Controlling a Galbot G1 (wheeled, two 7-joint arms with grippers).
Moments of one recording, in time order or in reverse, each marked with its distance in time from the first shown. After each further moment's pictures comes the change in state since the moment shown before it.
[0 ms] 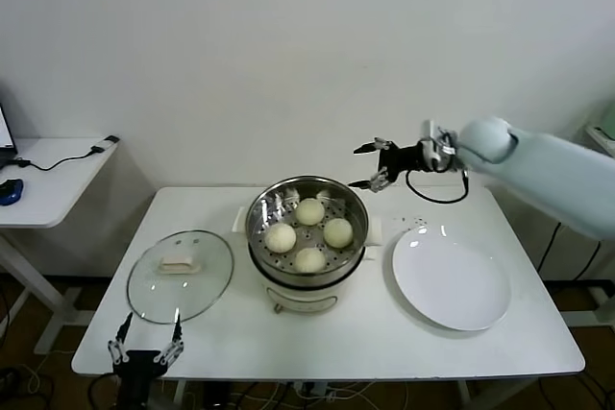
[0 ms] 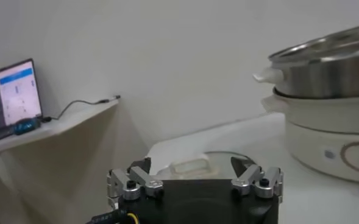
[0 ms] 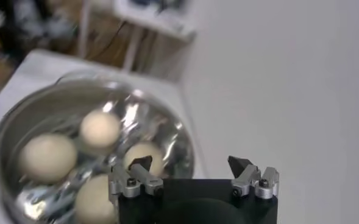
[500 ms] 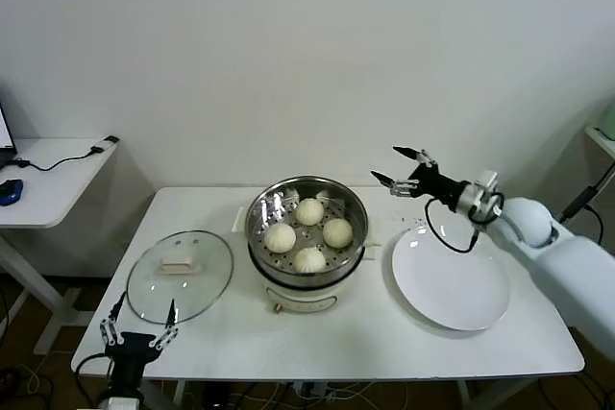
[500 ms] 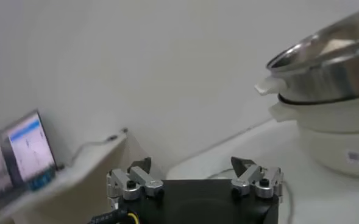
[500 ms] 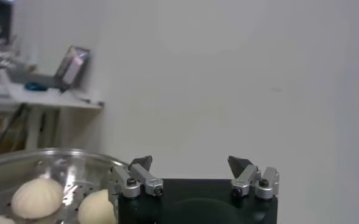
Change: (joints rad) left arm -0.028 0.010 -0.028 -0.061 0.237 0.018 0.001; right arm -0.862 -0.042 0.924 0.218 -0.085 0.031 0.238
